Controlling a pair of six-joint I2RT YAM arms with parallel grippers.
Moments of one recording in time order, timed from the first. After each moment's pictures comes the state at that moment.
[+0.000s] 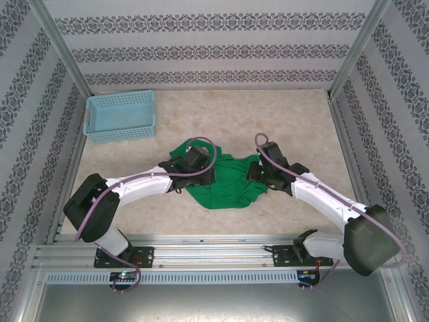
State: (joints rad) left arm -0.74 1.59 0.94 -0.27 0.01 -0.75; right arm 0.50 1.24 0.74 -0.44 -0.03 0.66
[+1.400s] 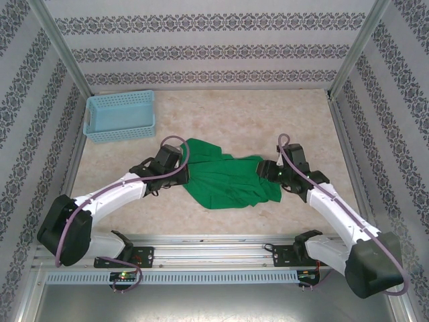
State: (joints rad) left arm -0.55 1.33 0.76 -0.35 0.05 -0.65; right arm 0.28 1.06 0.62 -0.43 -0.18 0.58
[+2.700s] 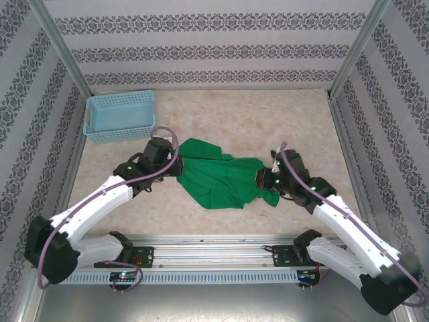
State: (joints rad) left arm -0.55 1.13 0.91 -0.50 -0.06 -0.57; right arm 0.48 0.86 0.78 -0.66 -0.12 0.66
